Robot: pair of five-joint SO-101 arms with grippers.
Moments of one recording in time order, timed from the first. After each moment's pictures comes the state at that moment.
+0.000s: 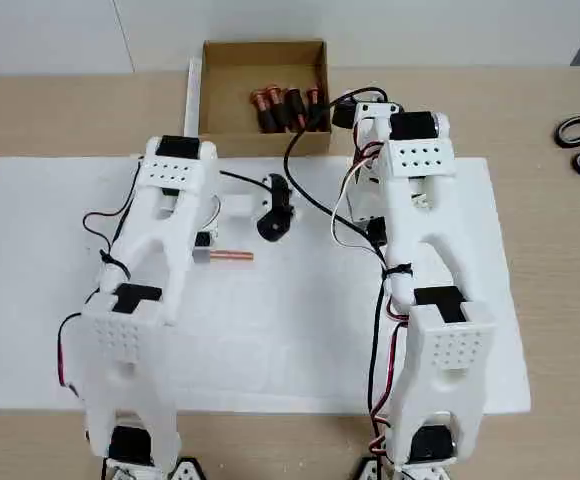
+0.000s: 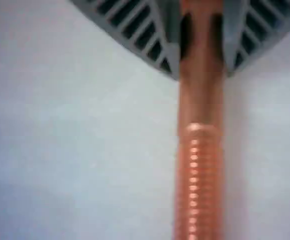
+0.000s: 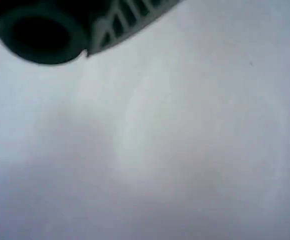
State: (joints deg) left arm 3.8 39.0 -26.5 98.0 -75.4; right arm -8.2 31.7 -33.2 95.7 5.0
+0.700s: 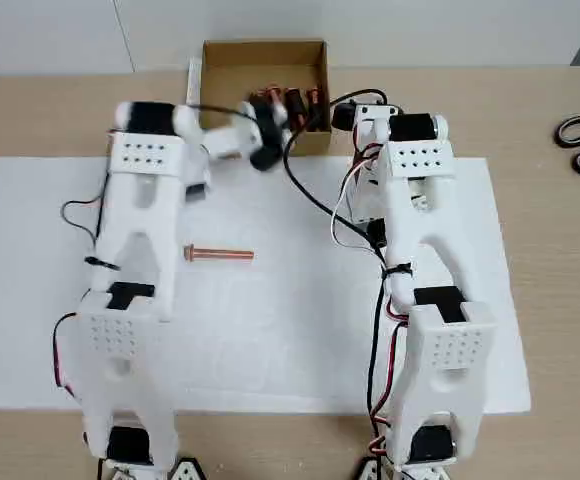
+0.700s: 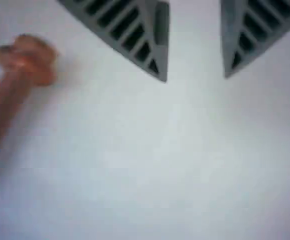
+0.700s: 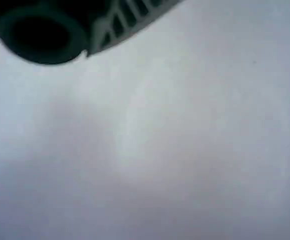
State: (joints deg) left arm 0.1 39.6 -51.1 99.0 -60.2; right arm -8.2 31.7 -32.1 94.8 5.0
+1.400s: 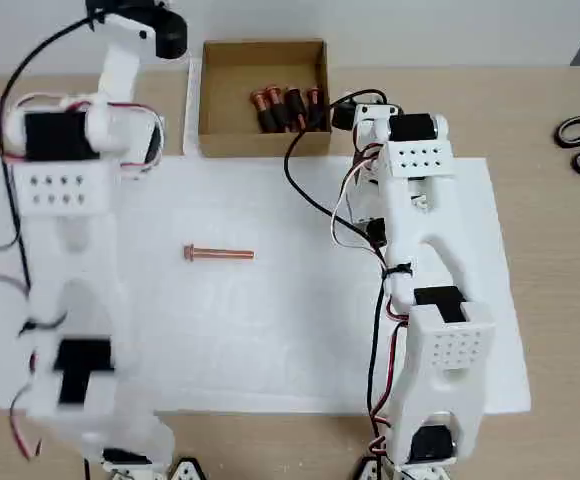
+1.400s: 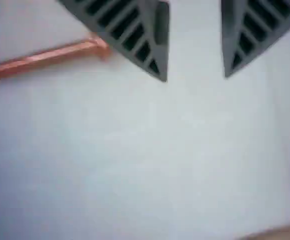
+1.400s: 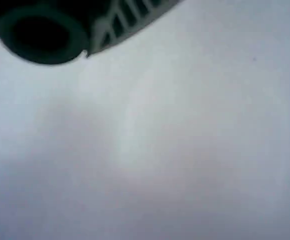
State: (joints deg) left arm -4.1 5.0 -36.0 99.4 -9.6; right arm -8.2 31.7 -32.1 94.6 5.0
